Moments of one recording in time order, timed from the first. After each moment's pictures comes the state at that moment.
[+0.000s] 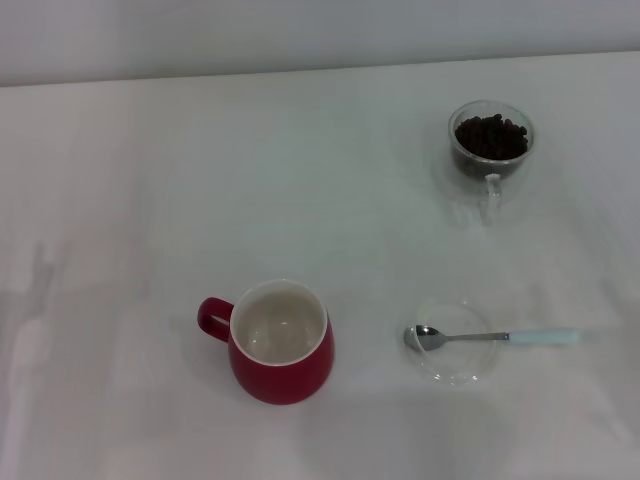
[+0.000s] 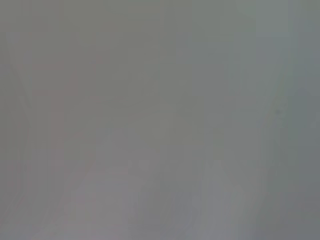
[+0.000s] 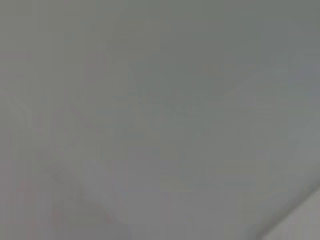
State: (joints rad) left arm -0.24 -2.09 2.83 0.27 -1.40 1.41 -0.17; right arm -0.01 1.99 -0.98 0.01 -0.72 -1.71 1.16
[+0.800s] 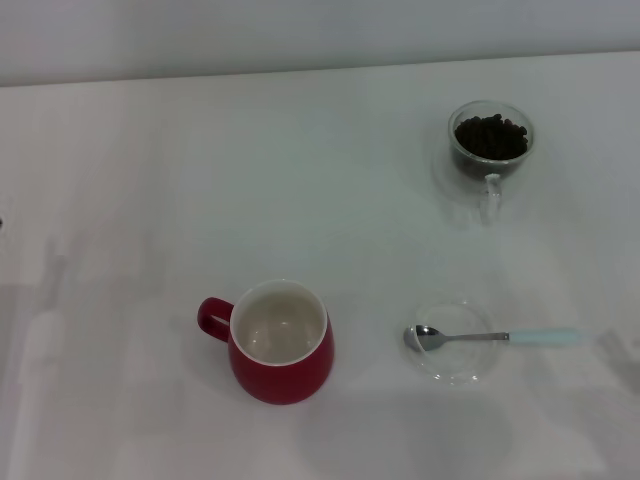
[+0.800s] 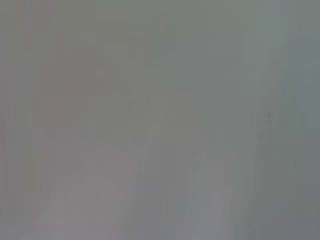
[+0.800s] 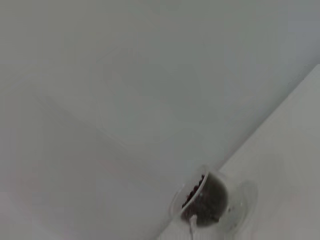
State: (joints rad) left arm -0.26 -2.09 2.84 0.27 -1.39 1.41 -0.17; right arm -0.05 2.02 -1.12 0.11 -0.75 -1.71 1.16
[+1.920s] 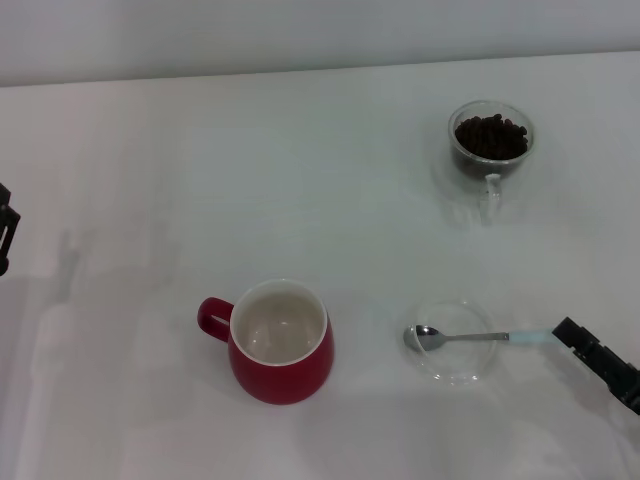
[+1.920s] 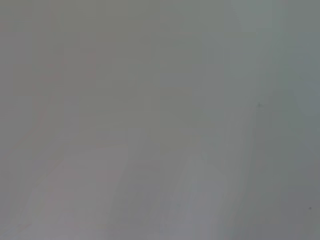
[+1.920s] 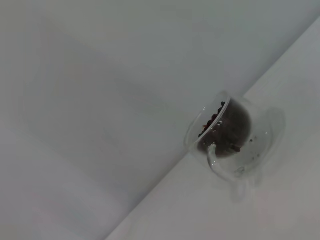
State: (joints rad) left arm -0.28 -2.09 2.84 0.28 -1.39 1.37 -0.18; right arm 0.05 2.03 -1.12 0.12 -0.90 -1.59 1.17
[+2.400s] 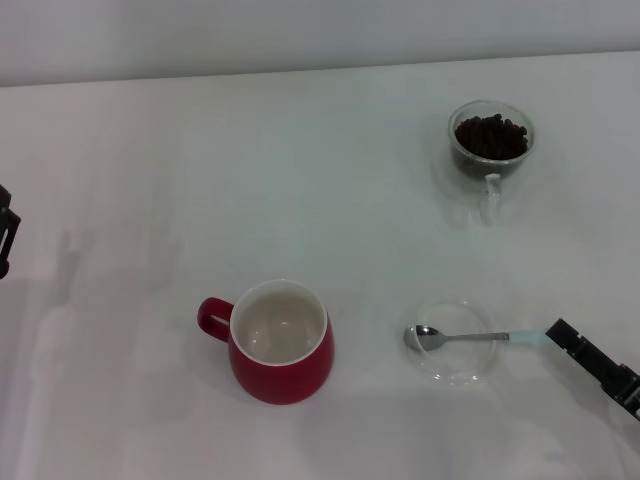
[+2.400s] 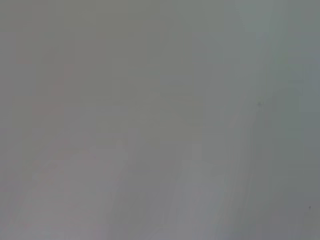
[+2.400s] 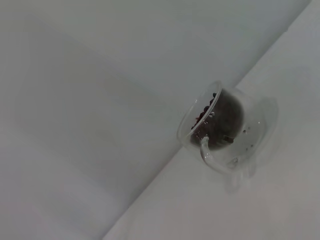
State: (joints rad) left arm -0.27 -2.09 2.84 0.29 -1.39 1.37 -0.18; right arm 0.06 2.03 -1.12 0.13 -0.90 -1.57 1.21
